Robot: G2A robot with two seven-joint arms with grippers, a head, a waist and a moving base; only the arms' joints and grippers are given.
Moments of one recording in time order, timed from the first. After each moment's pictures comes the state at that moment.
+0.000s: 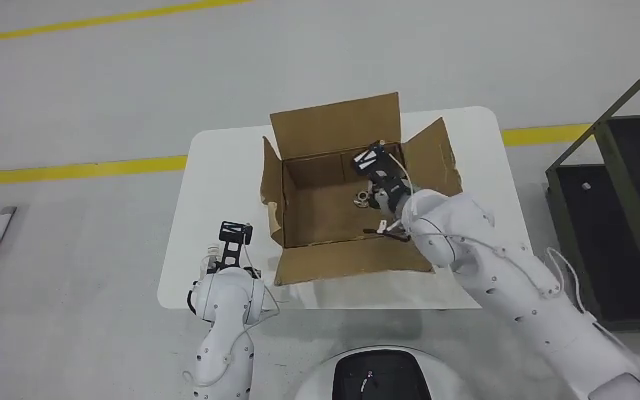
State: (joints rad) left arm 1.21 -1.48 -1.47 -1.78 1.91 -0.11 -1.33; right arm -0.77 -1.29 0.92 -1.62 -1.15 0.17 0.91
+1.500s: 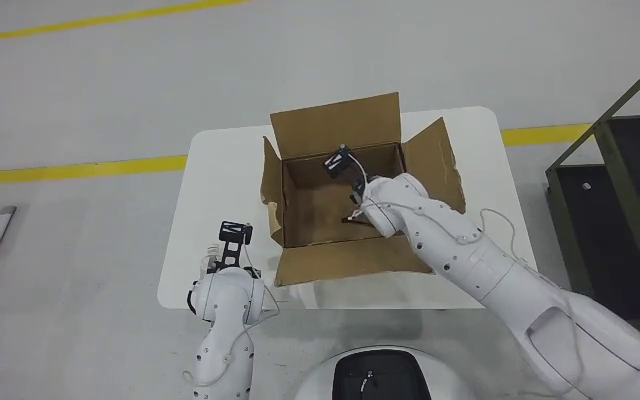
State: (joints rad) left arm 1.21 -1.48 -1.47 -1.78 1.91 -0.11 -1.33; right arm -0.45 -1.48 0.65 -1.01 -1.11 0.16 0.87
